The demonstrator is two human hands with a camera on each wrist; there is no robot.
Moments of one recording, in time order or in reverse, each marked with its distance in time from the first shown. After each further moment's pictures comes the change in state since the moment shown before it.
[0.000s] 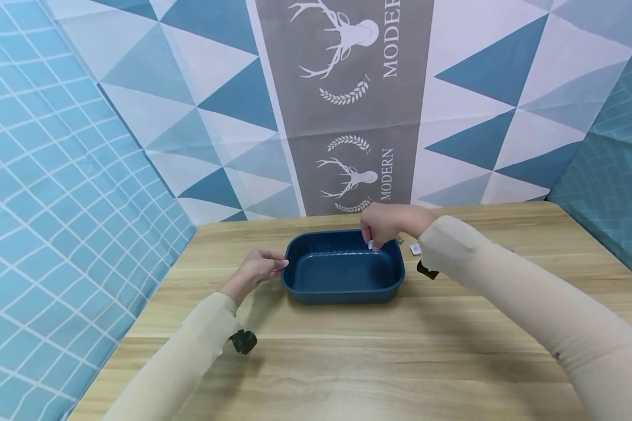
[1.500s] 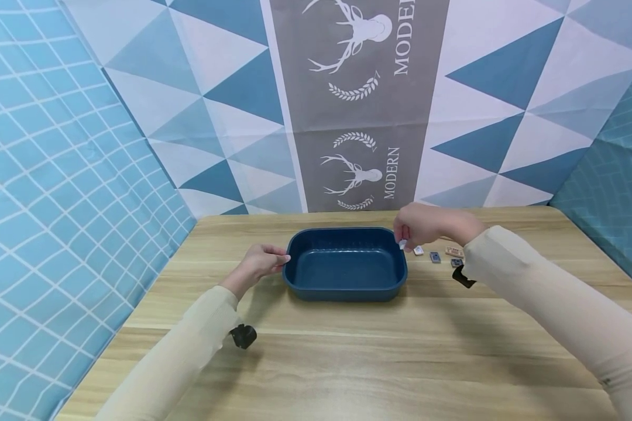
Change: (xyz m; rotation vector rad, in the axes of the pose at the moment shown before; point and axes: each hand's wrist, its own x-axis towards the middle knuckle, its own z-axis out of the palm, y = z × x) left_hand 0.002 -0.003 0.000 0.016 0.011 0.019; right_hand -0.042 0.029 0.010 0.024 0.064 -0.023
